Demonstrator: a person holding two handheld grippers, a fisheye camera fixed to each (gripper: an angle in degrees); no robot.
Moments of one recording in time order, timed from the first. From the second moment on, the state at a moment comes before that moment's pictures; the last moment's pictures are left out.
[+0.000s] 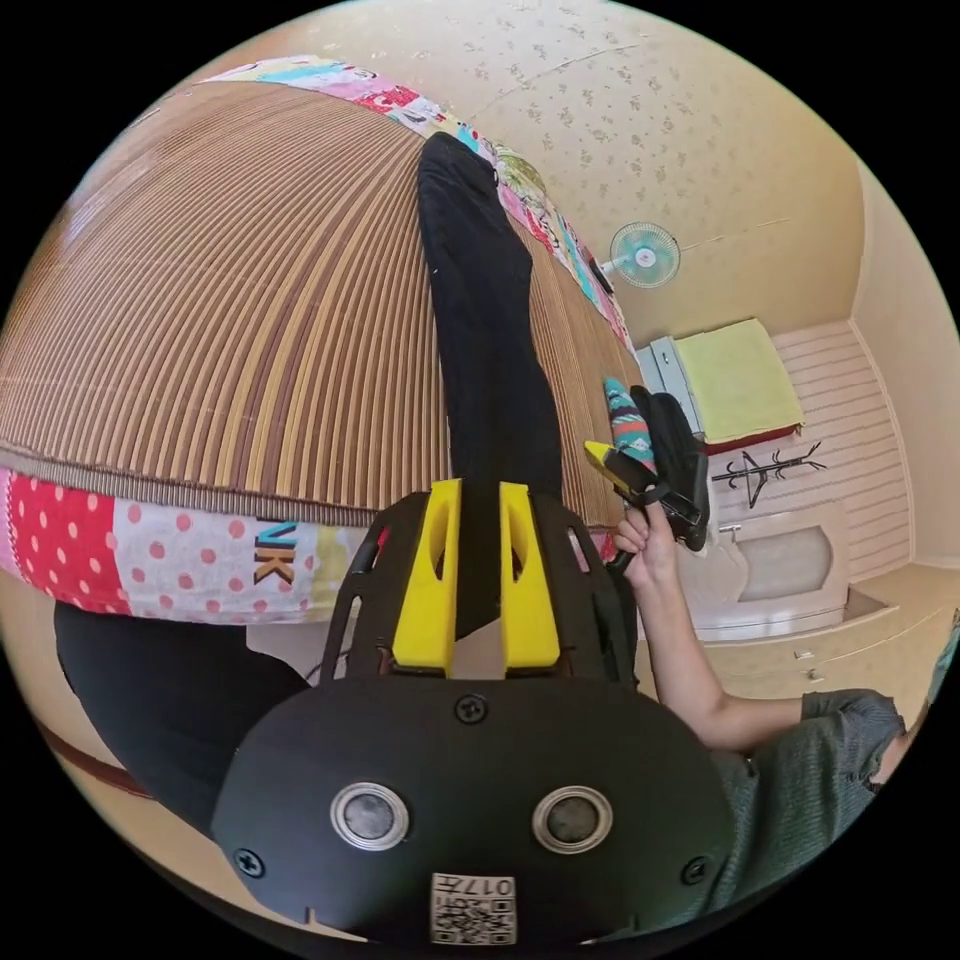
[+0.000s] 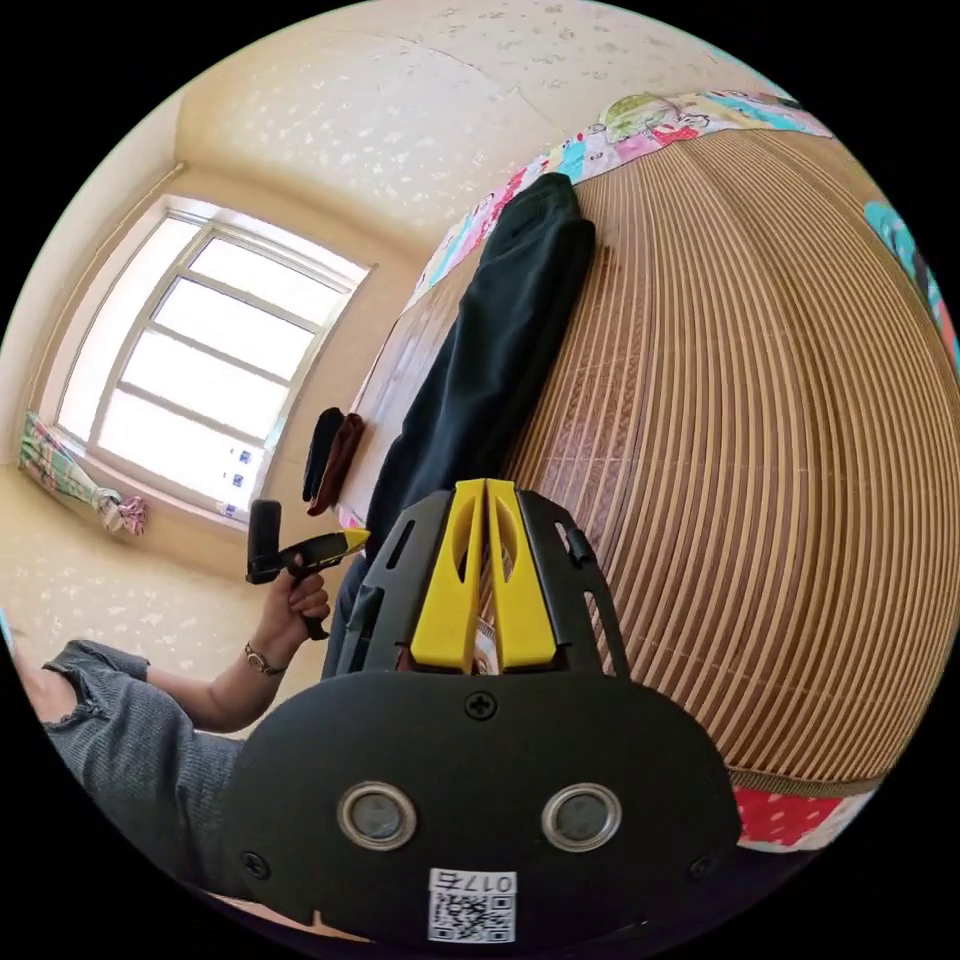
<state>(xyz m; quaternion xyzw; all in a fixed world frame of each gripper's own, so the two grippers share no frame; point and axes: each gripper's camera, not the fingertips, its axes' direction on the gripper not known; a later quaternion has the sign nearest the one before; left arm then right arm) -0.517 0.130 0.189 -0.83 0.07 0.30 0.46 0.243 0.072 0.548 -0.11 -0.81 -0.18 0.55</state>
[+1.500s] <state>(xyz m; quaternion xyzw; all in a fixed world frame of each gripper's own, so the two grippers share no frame) -0.496 0.175 0.233 -0.84 0.11 0.23 0.48 0.229 0.026 0.570 -0.18 -0.81 -0.14 0.54</state>
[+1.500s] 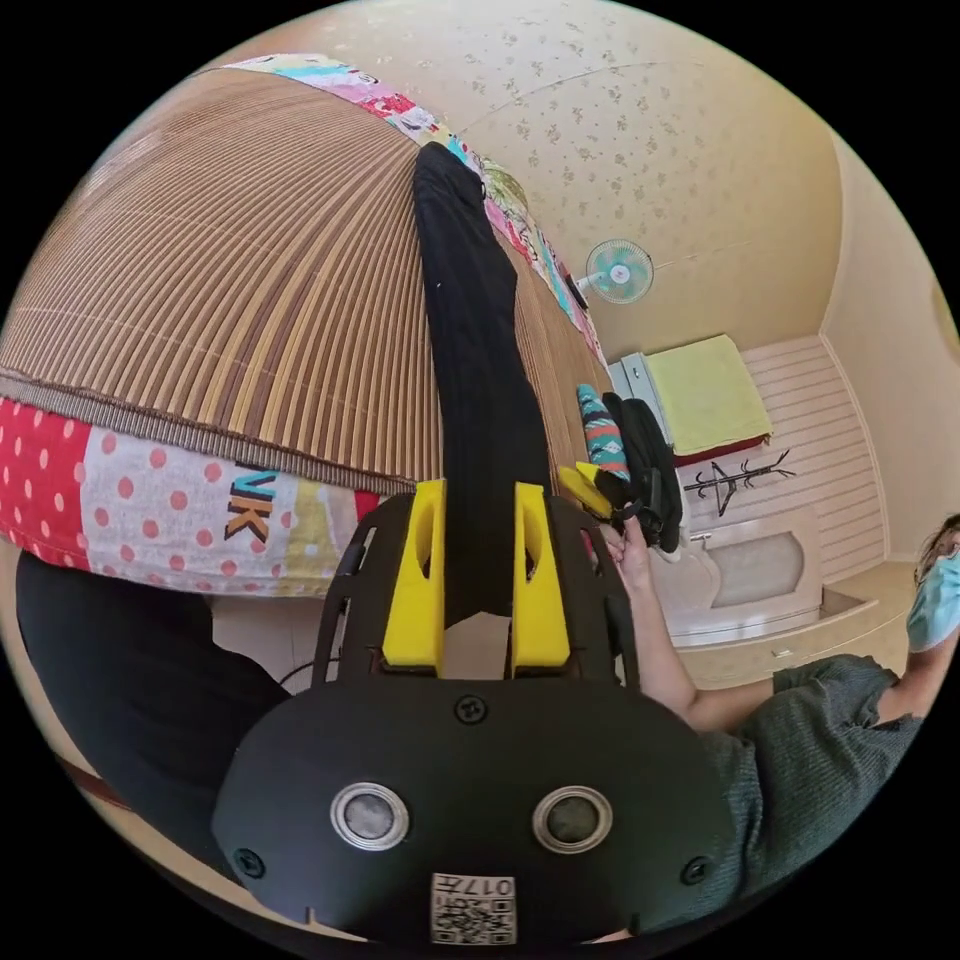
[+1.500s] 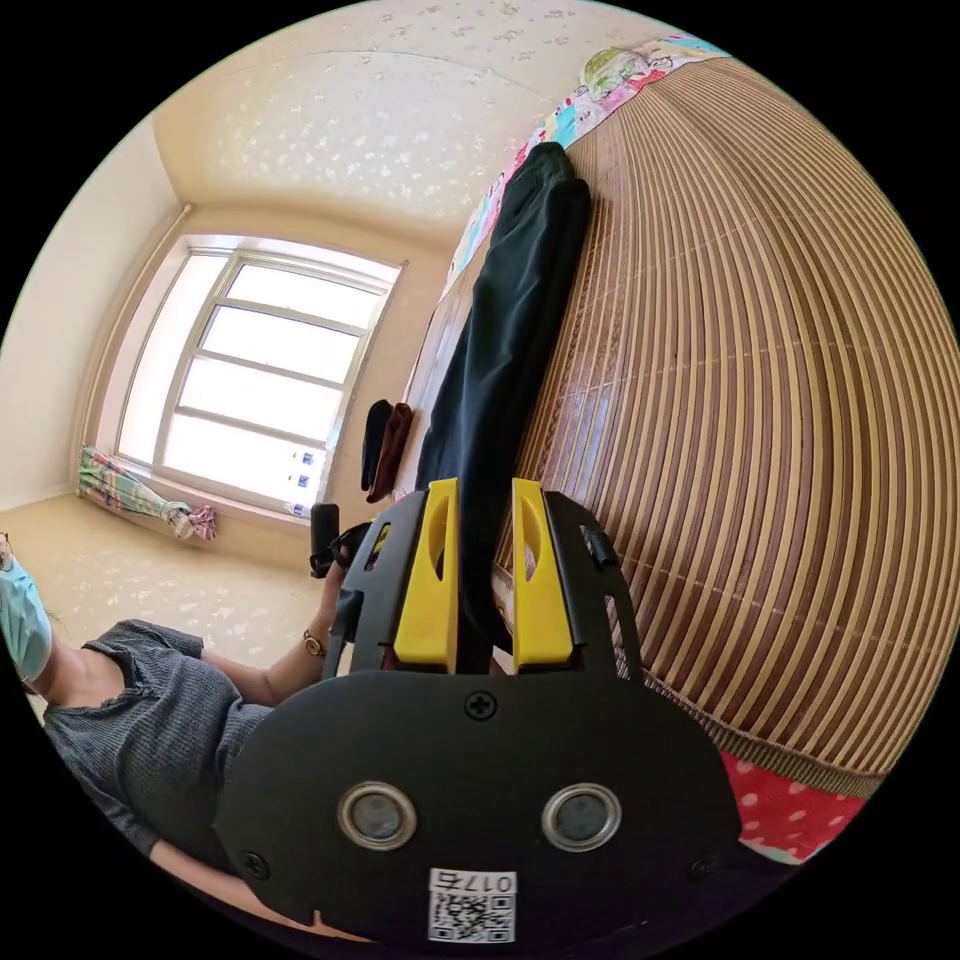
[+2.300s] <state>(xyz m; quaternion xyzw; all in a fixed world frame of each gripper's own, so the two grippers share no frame) -0.522 0.237 0.302 -0.90 0.09 0.07 0.41 0.206 0.010 0.570 -0.29 -0.82 -0.14 0.46</state>
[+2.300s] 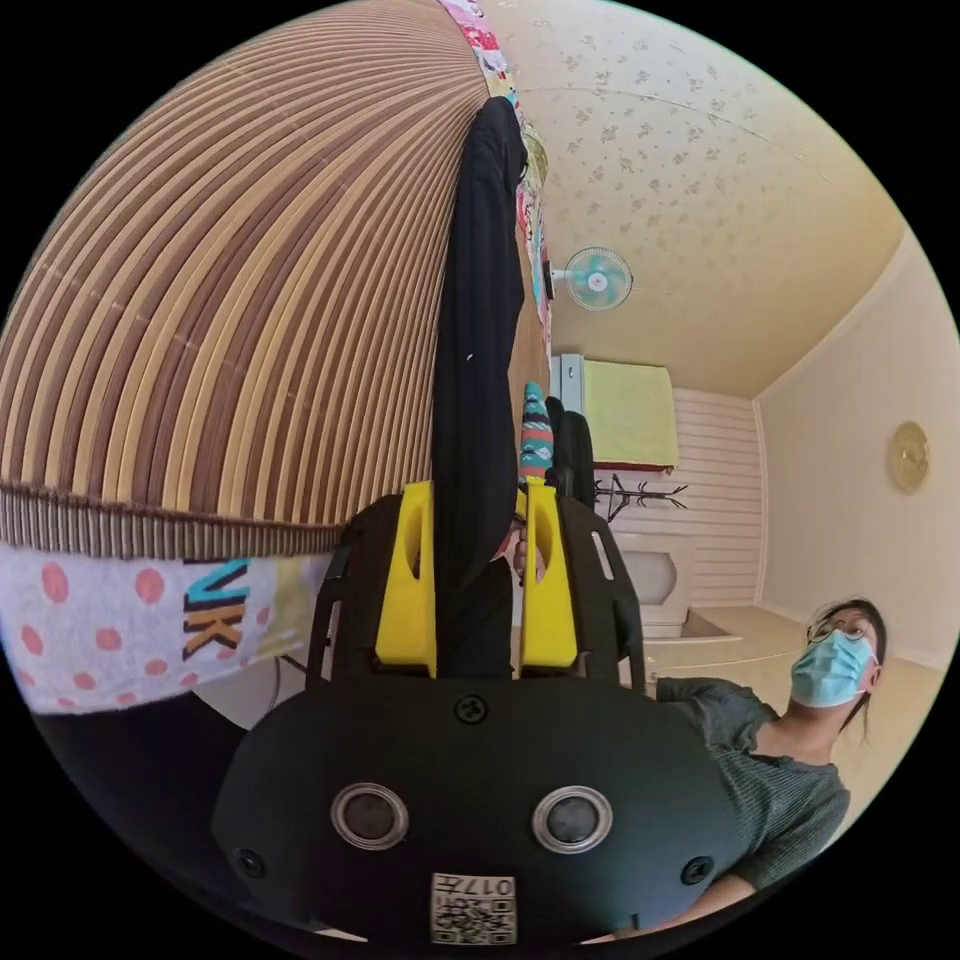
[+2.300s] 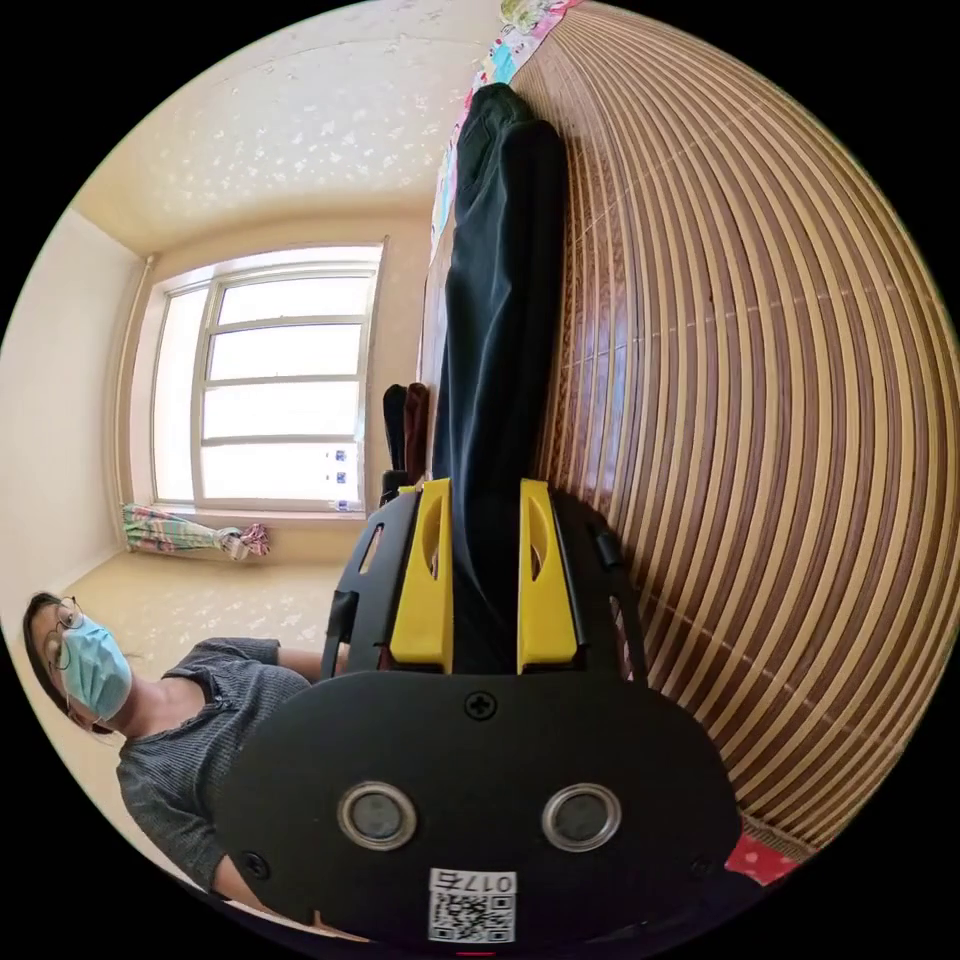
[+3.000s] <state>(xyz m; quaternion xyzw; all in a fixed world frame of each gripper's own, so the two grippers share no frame) -0.286 0.117 0.186 -0.81 0.47 0.16 0.32 0.438 0.013 0.404 0.00 -0.92 -0.24 0.30</state>
